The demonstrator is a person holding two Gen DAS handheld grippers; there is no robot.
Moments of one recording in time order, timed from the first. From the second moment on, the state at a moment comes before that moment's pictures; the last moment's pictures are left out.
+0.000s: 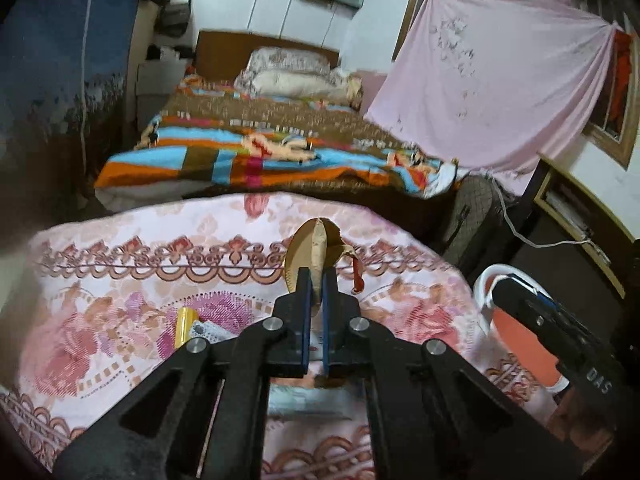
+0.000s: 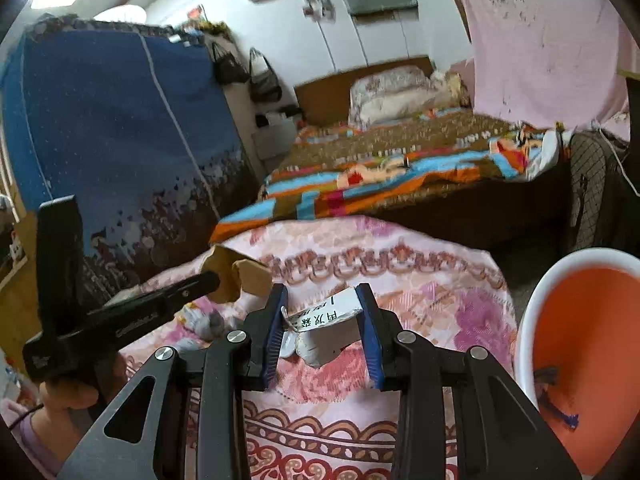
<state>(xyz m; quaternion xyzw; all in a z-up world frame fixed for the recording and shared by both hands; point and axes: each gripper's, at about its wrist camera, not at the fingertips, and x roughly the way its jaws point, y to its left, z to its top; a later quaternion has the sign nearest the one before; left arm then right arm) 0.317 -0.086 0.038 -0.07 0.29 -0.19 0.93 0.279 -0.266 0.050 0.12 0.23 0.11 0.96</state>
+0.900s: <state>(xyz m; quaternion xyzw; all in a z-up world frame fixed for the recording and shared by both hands) 0.215 -0.211 0.112 0.03 0.10 -0.35 0.93 0.177 -0.410 0.092 0.21 -0.07 -0.04 0.97</state>
